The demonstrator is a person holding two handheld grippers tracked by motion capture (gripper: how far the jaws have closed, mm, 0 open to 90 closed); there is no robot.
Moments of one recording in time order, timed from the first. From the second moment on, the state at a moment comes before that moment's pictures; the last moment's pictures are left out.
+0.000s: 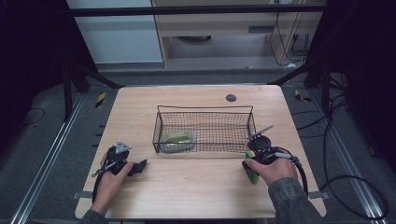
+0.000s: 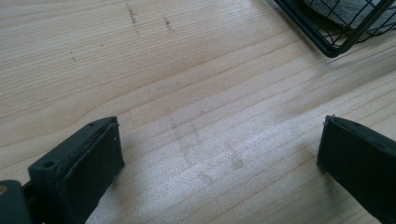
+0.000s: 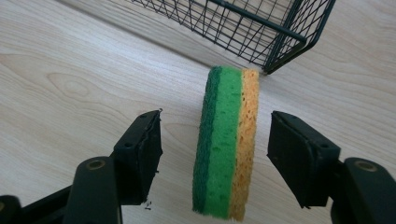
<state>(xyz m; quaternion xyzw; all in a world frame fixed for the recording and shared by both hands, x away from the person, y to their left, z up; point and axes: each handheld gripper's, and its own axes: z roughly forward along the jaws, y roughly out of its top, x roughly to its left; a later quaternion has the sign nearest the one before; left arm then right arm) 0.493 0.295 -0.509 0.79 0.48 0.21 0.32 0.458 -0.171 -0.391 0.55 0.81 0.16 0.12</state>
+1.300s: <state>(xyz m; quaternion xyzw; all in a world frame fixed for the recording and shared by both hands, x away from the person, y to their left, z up) 0.494 0.295 -0.509 0.79 0.48 0.21 0.32 0.461 -0.193 -0.391 0.55 0.81 0.16 0.12</state>
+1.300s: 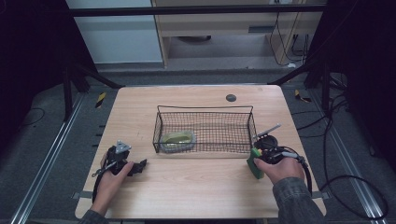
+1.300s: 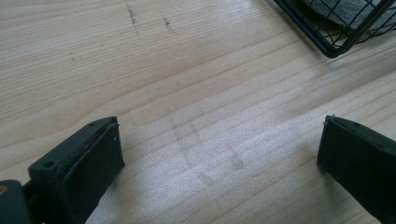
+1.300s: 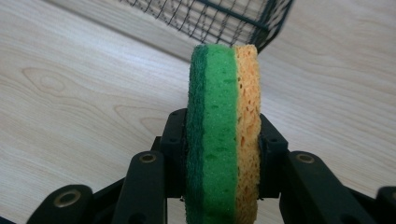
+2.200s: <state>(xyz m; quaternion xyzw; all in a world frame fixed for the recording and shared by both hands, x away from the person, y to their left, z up) 0.494 0.295 -0.508 0.79 0.48 0.21 0.32 0.487 -0.207 -0.317 0.50 0.82 0.21 0.19</state>
